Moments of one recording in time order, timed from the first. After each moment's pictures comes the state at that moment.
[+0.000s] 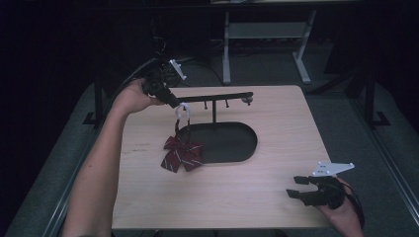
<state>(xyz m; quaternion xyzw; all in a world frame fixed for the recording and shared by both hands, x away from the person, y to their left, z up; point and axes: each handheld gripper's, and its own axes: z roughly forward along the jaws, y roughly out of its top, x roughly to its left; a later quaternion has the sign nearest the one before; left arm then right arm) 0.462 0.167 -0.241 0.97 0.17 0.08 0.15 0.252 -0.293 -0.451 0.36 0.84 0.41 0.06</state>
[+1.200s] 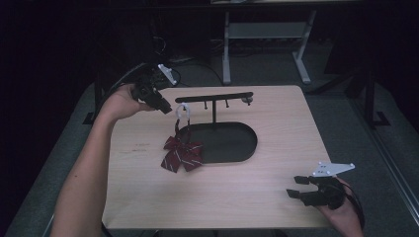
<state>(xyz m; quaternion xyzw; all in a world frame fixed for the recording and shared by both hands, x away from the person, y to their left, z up) 0.444 0.188 -0.240 0.97 0.17 0.07 0.16 0.251 -0.293 -0.450 0.36 0.84 0.41 0.06</state>
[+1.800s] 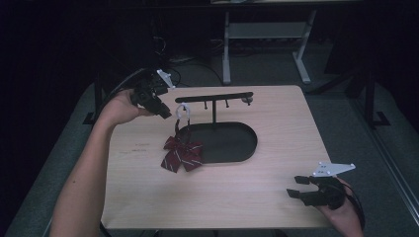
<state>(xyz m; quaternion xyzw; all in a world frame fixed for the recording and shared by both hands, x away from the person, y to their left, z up) 0.437 0.193 -0.251 0.97 0.18 0.06 0.16 0.251 -0.293 -0.450 0.36 0.84 0.41 0.07</state>
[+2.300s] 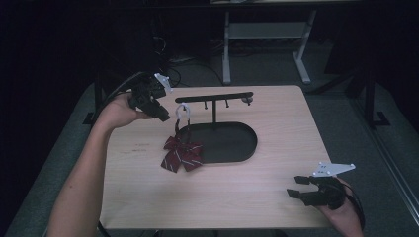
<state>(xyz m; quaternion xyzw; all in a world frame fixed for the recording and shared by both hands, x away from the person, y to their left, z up) 0.429 0.197 -0.255 0.97 0.17 0.06 0.17 0.251 -0.293 -0.450 0.36 0.84 0.41 0.07</state>
